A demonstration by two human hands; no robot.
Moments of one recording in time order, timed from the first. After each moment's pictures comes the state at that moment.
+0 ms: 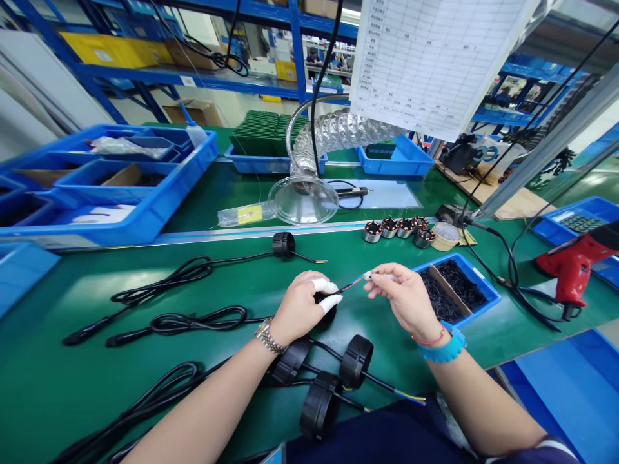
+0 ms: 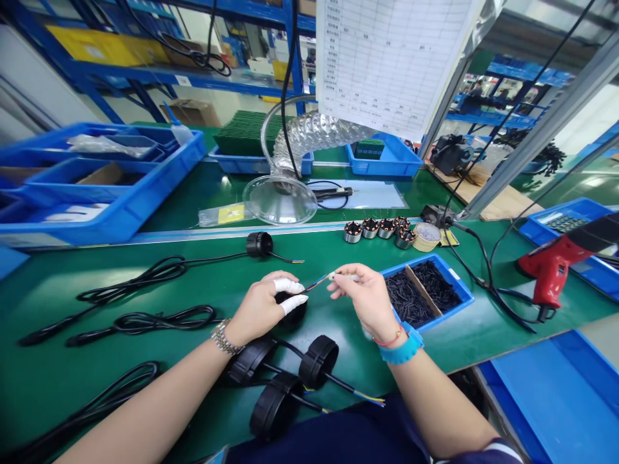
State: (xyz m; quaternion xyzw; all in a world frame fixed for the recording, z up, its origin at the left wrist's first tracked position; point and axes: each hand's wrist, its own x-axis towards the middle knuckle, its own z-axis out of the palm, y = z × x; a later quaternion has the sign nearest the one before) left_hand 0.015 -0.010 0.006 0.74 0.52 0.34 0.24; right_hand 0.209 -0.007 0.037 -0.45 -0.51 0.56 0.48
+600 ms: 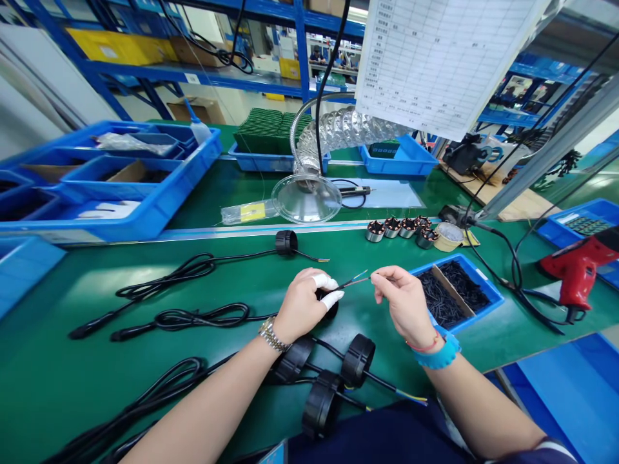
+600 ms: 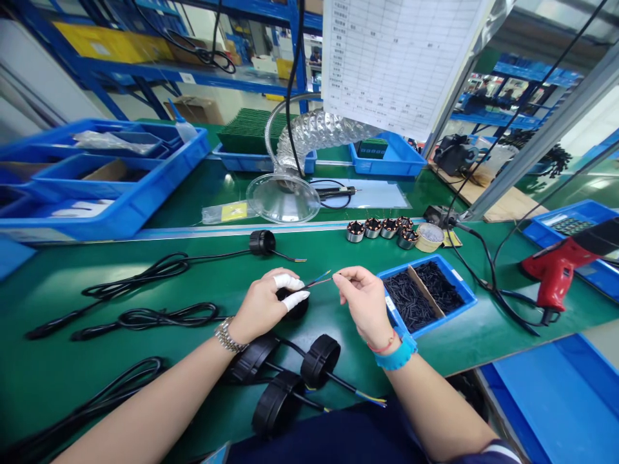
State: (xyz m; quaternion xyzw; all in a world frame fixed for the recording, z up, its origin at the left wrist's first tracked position) left_hand 0.017 -0.011 0.009 0.73 0.53 0.36 0.22; right_hand 0.199 -0.010 0.027 -0.47 -0.49 0.51 0.53
